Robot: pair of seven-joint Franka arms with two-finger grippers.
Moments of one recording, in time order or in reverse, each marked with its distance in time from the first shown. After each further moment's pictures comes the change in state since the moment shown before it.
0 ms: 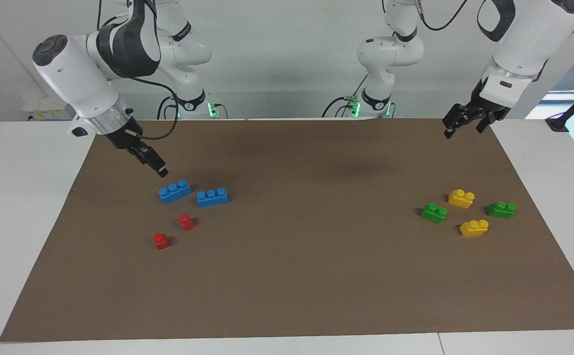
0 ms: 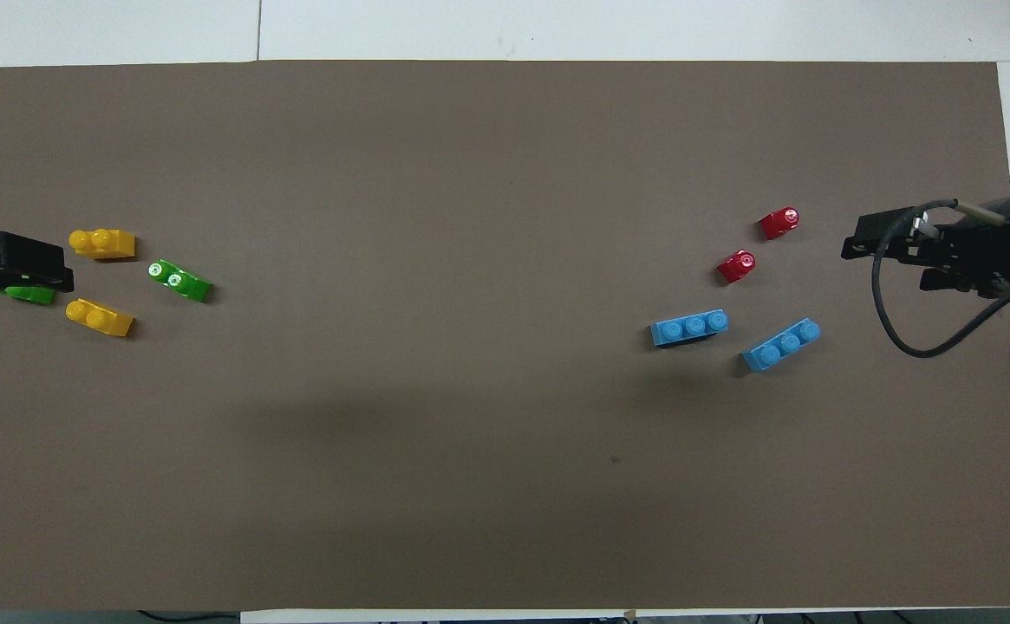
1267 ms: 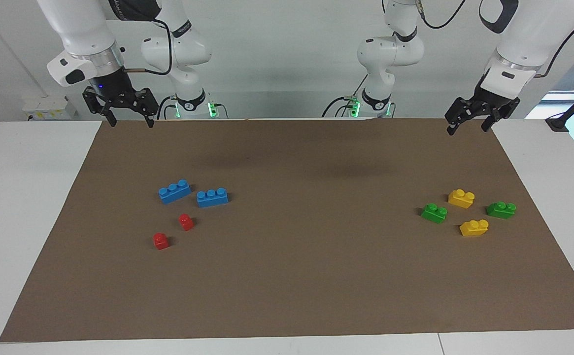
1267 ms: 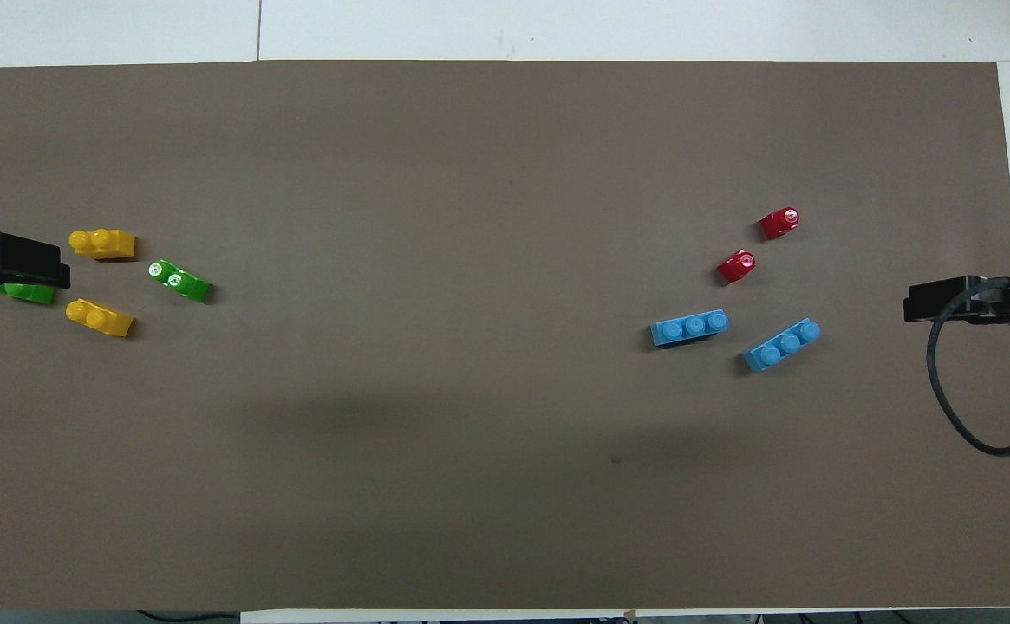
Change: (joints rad) left arm -0.003 -0.001 0.002 0.003 0.000 0.018 0.072; right arm 0.018 -0.087 0.015 0.053 -0.169 -0.203 -0.136
